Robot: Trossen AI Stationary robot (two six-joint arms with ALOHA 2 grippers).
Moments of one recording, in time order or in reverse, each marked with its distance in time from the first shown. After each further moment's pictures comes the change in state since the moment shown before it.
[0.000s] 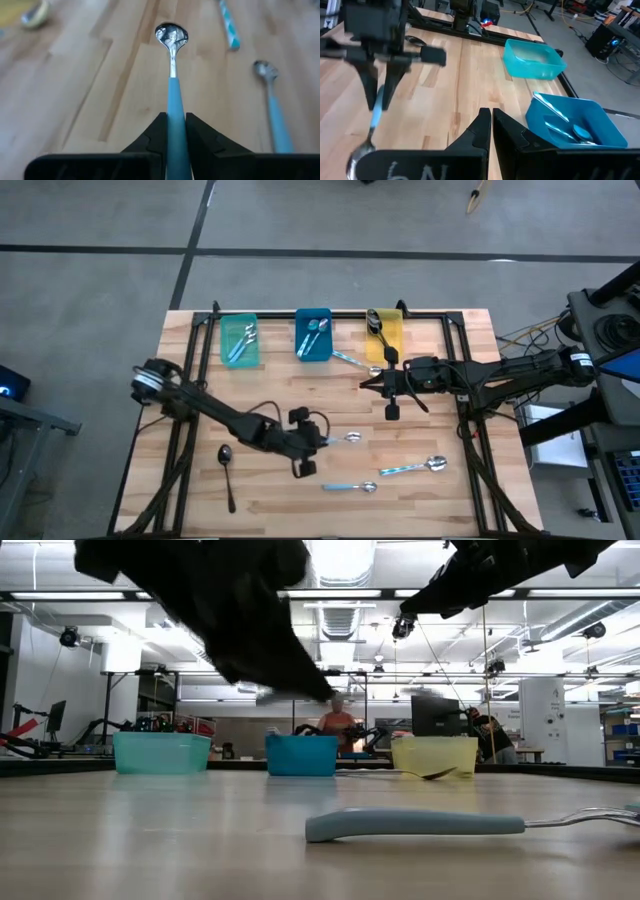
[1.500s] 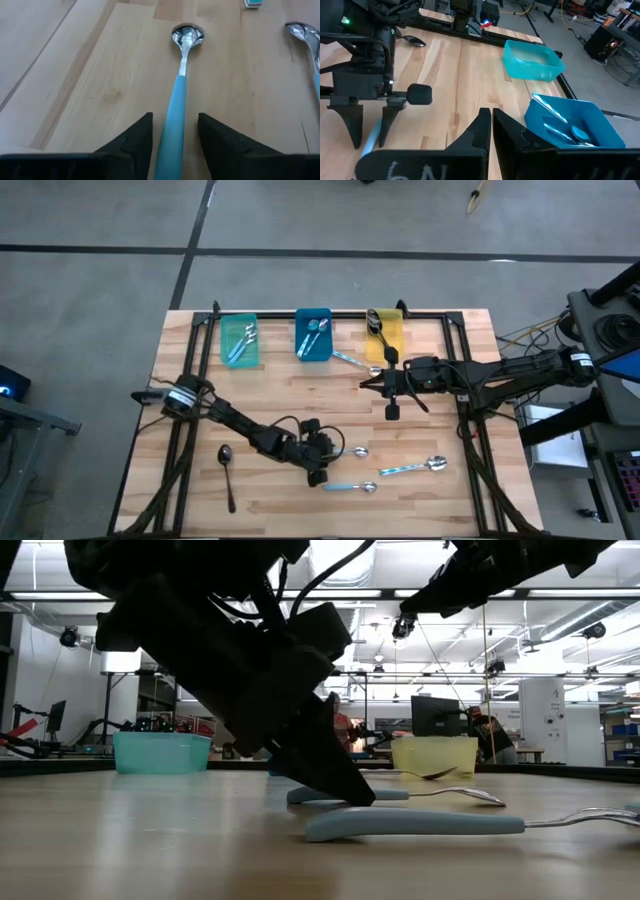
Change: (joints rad) left arm -0.003 0.295 0.090 0.112 0.012 -0.024; right arm 0.000 -0.001 0.000 0.002 0.002 -0.011
